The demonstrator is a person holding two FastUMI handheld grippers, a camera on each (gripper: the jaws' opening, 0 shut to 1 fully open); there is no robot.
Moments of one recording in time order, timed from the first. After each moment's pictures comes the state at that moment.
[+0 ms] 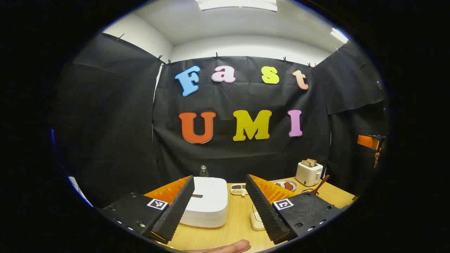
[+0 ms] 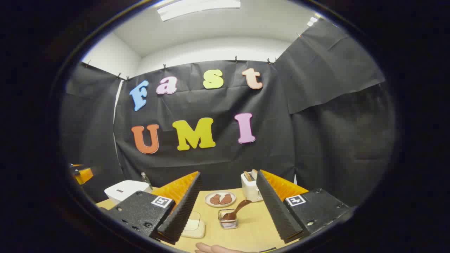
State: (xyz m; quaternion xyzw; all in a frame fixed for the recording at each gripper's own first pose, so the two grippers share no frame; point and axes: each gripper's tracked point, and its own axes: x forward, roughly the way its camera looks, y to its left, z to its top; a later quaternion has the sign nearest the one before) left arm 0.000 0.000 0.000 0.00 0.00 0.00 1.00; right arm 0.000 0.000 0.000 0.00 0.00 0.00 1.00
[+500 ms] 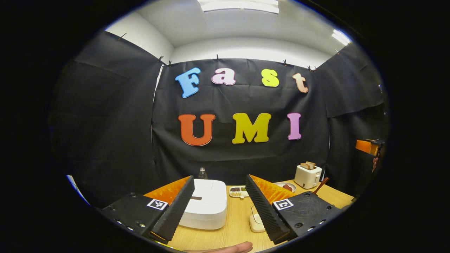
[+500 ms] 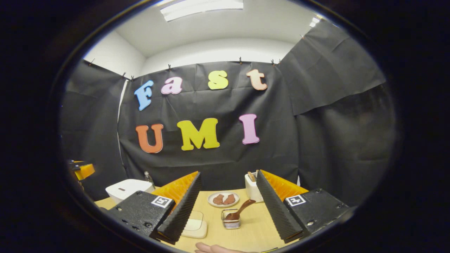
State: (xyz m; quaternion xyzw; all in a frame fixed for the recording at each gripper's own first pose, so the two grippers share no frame) left arm 0.006 0.012 -0.001 -0.02 -0.01 0.01 1.00; right arm -0.003 0.012 -0.008 -0.01 -0.01 0.02 1.00
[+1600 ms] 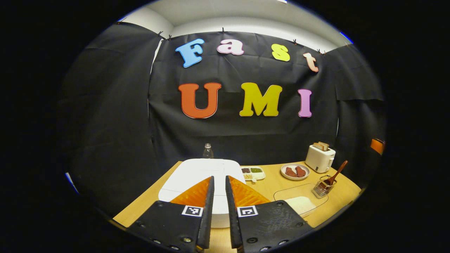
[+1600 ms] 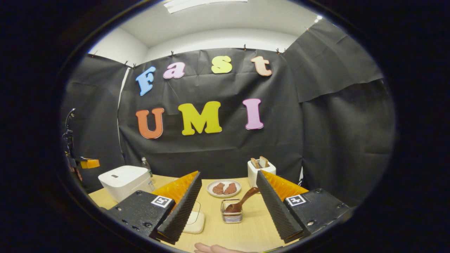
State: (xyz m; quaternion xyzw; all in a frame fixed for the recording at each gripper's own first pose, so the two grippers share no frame) left arm 0.100 0.066 -0.101 -0.01 0.11 0.00 0.99; right arm 0.032 0.014 -0.082 -0.02 0.04 0.02 1.00
